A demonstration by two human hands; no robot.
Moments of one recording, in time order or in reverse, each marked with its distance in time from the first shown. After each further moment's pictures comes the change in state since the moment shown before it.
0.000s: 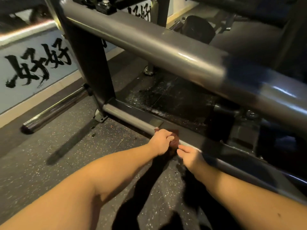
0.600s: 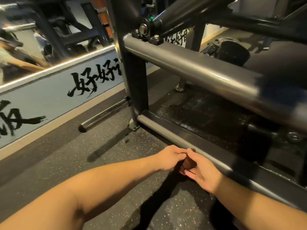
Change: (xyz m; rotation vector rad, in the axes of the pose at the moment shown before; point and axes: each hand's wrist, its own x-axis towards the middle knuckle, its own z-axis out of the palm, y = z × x) left_hand -0.129 0.016 -0.080 -0.351 -0.025 -0.002; right_hand -0.030 -0.032 0.042 0.542 -0.375 0.077
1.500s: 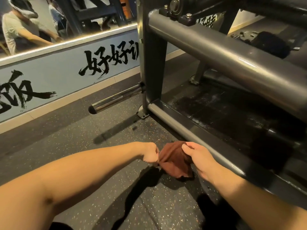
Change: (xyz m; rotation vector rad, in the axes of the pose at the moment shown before) left_hand -0.044 -0.055 -0.070 0.361 -0.174 -0.508; right_hand 0.037 0.004 0.047 -0.472 -0.017 -0.190
